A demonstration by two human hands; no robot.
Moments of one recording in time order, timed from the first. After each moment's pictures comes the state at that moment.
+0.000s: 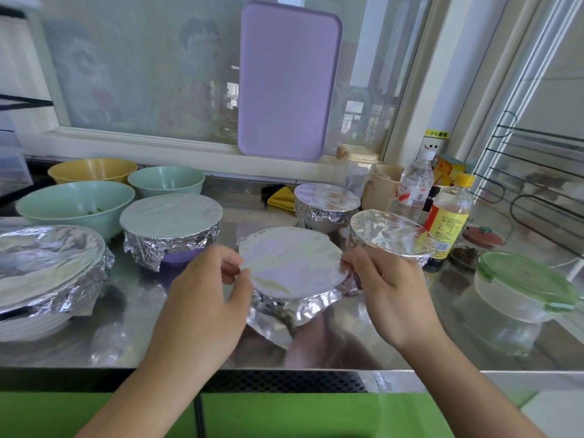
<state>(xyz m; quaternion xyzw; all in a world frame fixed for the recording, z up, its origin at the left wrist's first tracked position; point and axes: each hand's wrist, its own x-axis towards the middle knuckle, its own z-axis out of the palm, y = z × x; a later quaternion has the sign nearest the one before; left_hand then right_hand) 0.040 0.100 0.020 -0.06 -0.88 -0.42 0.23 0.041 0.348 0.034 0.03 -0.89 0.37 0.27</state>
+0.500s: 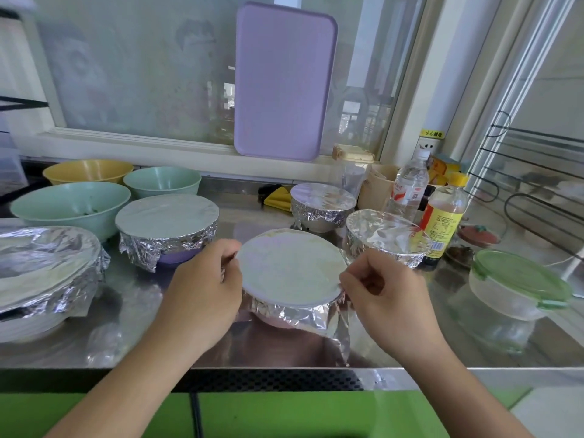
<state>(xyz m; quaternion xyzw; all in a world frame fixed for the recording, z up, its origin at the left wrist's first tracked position) 0.016 0.100 0.023 -0.05 -0.88 -0.44 0.18 0.057 0.351 0.028 0.03 -0.88 0.39 0.27</state>
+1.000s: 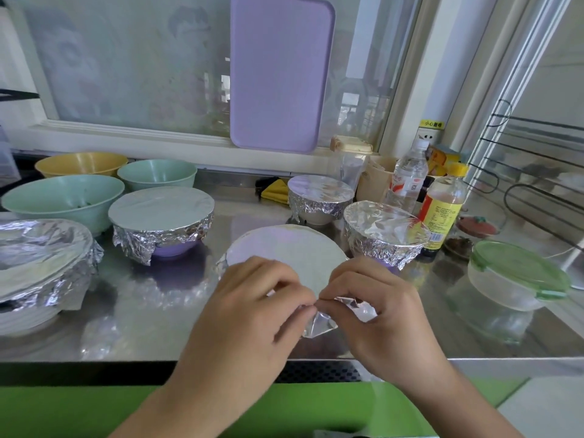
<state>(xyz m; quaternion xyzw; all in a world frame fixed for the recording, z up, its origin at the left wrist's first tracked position) 0.065 0.134 0.013 -0.34 -0.83 -0.29 0.34 0.076 0.343 0.017 0.24 -0.85 0.33 0.33</state>
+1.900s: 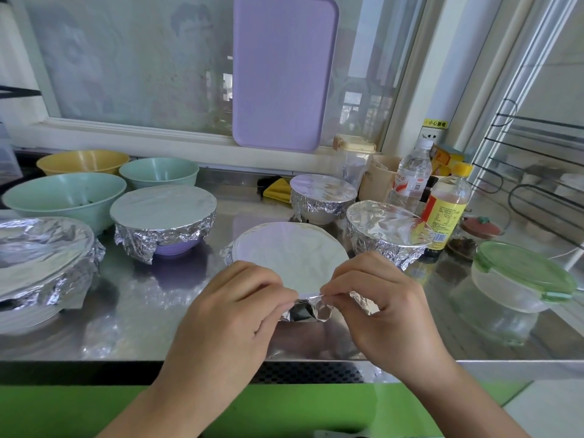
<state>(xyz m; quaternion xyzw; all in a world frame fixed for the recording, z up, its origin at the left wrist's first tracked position) 0.057 0.118 0.001 -0.33 -0.82 -0.30 0.36 0.065 0.348 0.015 0.25 -0.85 0.28 0.37</state>
